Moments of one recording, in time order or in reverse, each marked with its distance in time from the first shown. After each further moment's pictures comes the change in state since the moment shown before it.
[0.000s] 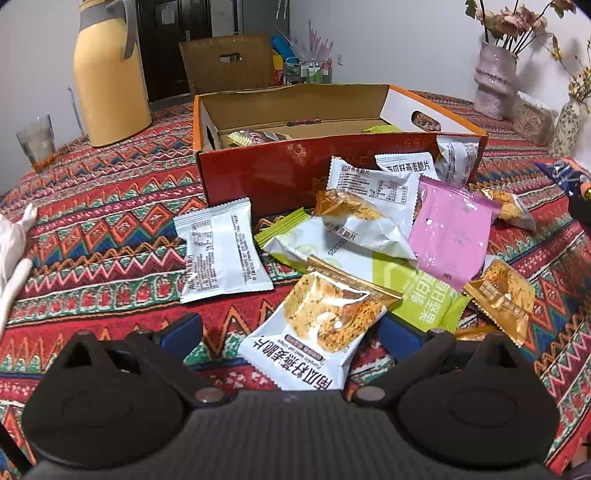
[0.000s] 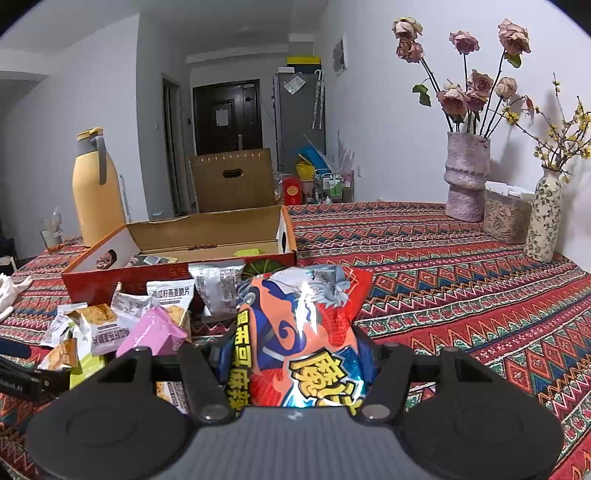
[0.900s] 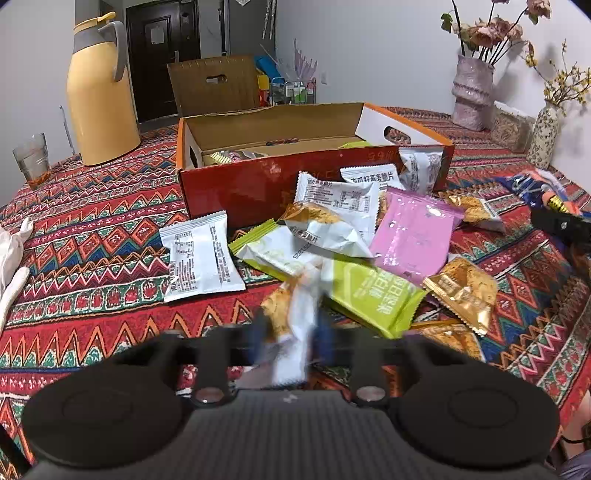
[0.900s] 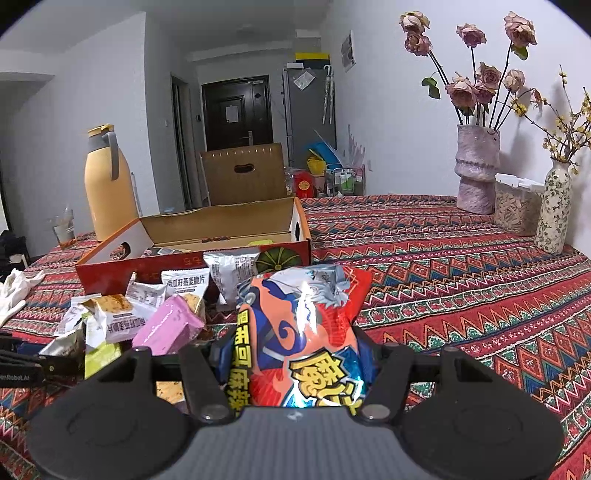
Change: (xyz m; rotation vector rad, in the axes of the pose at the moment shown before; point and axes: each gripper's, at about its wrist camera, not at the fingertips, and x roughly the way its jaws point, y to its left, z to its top) left arm -0.027 -0.016 -0.011 0.022 -0.072 -0.026; right arm -0.004 0.003 -0.009 0.004 0.016 0.046
